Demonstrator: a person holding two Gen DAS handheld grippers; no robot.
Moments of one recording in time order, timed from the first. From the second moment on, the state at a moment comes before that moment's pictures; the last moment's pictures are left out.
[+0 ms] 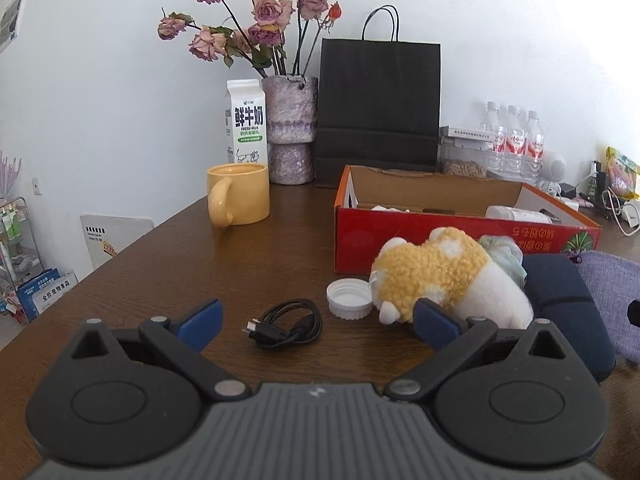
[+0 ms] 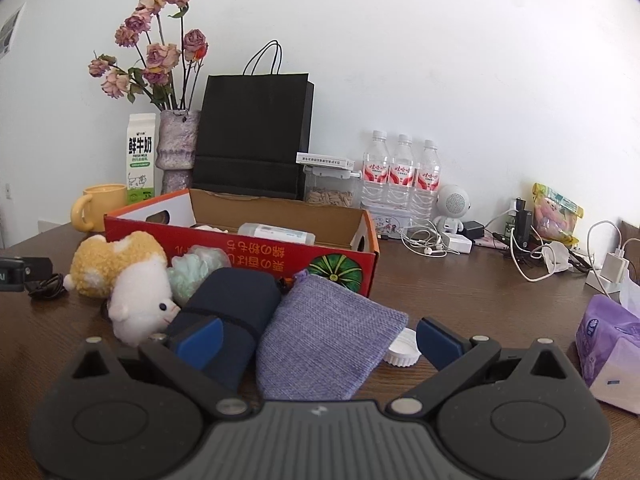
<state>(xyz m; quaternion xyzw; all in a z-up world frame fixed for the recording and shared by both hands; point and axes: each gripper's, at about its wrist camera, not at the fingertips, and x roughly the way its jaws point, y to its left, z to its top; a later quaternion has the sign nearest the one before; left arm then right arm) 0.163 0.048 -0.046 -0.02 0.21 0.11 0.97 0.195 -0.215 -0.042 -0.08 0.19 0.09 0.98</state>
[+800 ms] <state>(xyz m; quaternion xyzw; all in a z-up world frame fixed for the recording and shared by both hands) 0.162 0.052 -0.049 -0.02 0.24 0.11 0.96 0.238 -0.177 -0.065 -0.31 0.17 0.09 0.93</state>
